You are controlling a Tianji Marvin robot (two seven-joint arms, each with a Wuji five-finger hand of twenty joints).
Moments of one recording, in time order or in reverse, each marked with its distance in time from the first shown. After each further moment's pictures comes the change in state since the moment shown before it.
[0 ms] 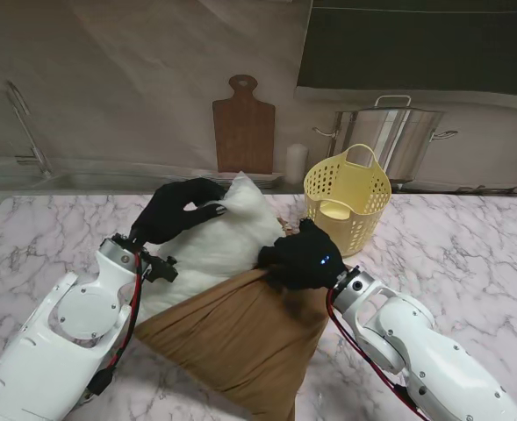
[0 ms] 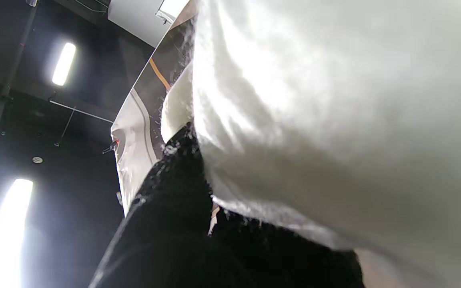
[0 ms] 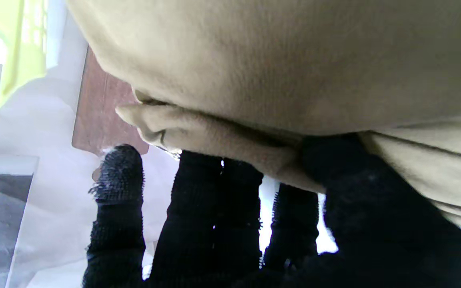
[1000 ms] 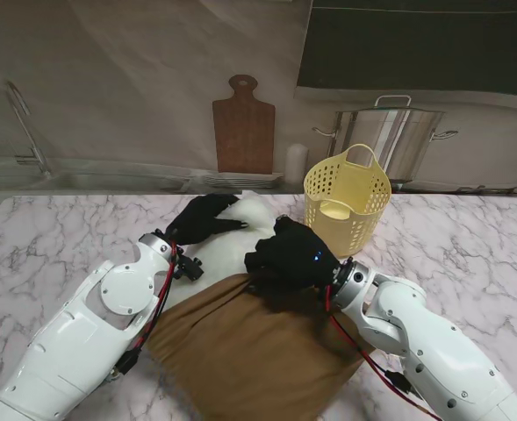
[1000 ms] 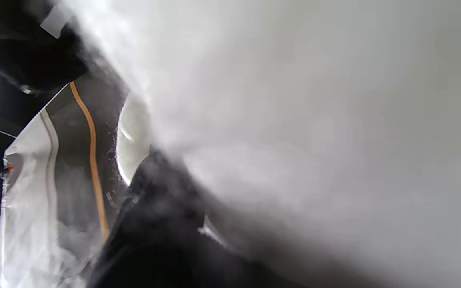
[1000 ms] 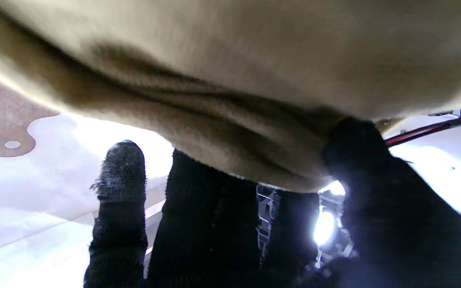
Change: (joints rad) left arm -0.166 -0.031 0.170 0.196 -0.055 0.263 -0.054; right arm 0.078 -0.017 -0.008 0.065 0.062 -0.309 -0.152; left_hand -0.028 -0.017 -0.068 0.000 0.042 0.005 -0.105 -0.023 0.033 -0.014 -0.045 -0.053 0.036 -0.007 -0.024 -0.058 0.032 0.002 0.000 -0.023; right_hand -0.082 -0.018 0.001 -0.034 0.104 0.005 0.263 0.239 0.054 0.037 0.088 -0.099 0.115 0.042 0.041 0.049 0.056 -0.024 0.023 -0.023
